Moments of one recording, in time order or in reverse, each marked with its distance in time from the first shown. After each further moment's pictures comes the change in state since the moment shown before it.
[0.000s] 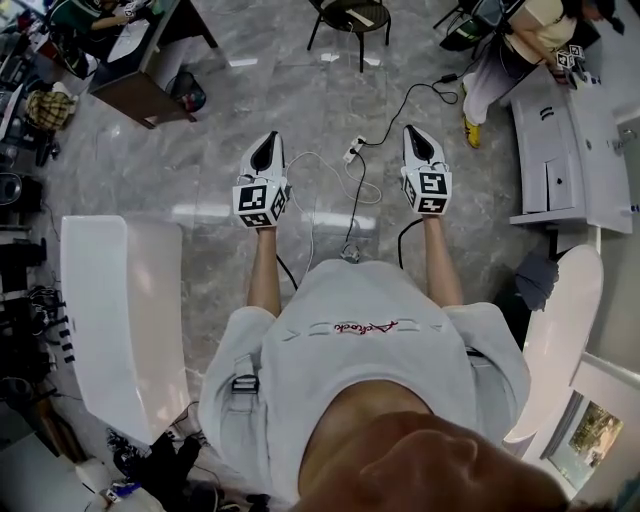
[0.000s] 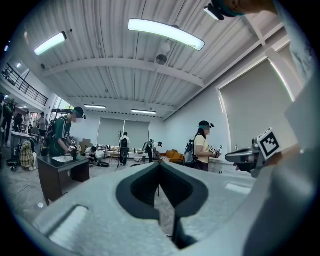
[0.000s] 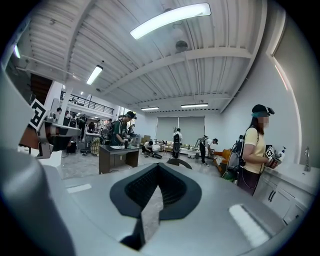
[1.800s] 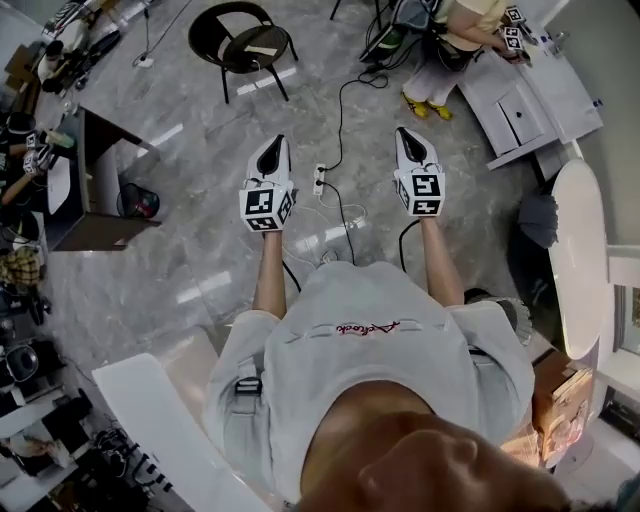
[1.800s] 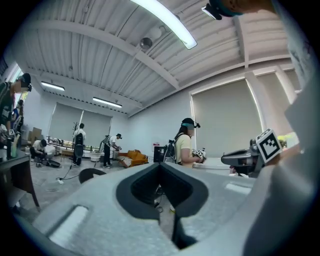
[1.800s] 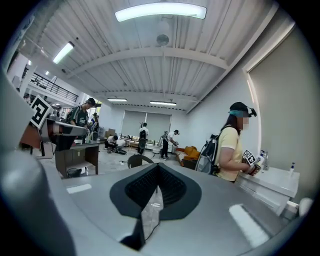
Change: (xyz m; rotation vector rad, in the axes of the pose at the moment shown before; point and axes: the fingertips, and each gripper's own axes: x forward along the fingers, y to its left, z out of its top) left arm 0.265 -0.040 0.012 -0.001 0.007 -0.492; right arm 0.074 -0.122 0.003 0.026 0.060 -0.432
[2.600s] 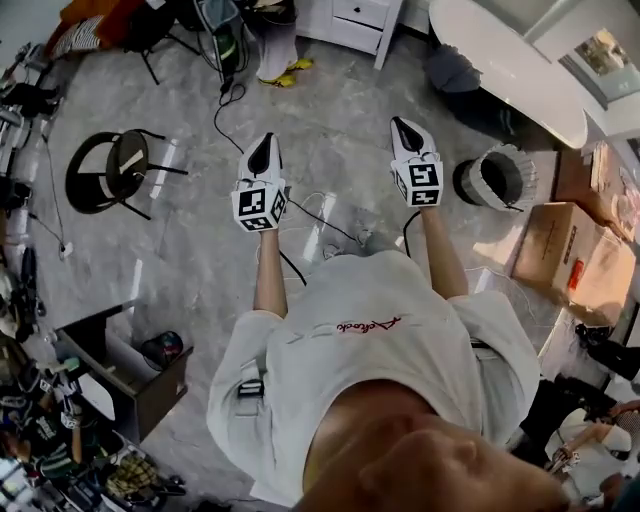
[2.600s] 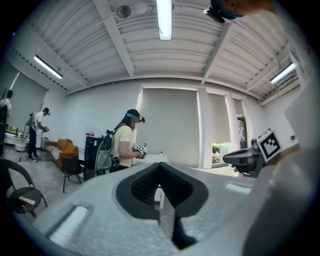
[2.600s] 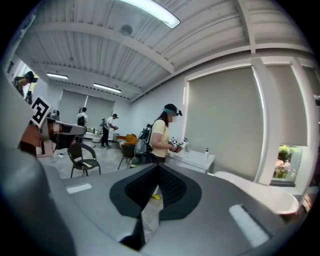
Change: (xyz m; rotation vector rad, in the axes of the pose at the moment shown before) left arm 0.131 -0.230 -0.024 0.006 0.075 -0.749; right arm -0.223 -0.135 -0.066 0.120 0.148 -0.740
